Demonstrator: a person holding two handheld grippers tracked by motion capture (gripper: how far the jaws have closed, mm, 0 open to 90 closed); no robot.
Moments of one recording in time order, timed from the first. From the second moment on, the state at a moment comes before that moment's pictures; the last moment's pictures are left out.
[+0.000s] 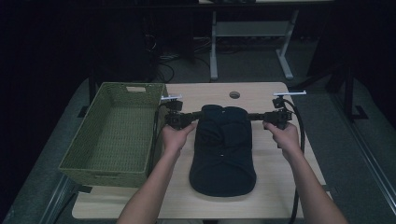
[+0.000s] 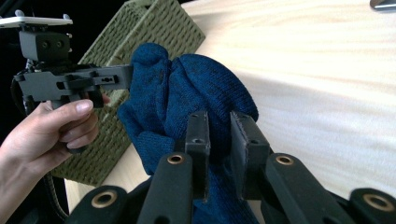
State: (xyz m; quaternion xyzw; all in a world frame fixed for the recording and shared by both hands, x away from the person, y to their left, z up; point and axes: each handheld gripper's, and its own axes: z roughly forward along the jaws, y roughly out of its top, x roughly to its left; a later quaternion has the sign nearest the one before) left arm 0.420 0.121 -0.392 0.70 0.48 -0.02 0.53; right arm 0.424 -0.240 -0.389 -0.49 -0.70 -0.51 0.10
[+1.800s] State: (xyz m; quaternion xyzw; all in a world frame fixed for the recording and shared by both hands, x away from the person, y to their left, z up) left arm 0.318 0.142 -0.411 0.71 0.45 -0.06 0.54; right arm 0.323 -0.239 -0.407 -0.43 -0.74 -0.51 0.13
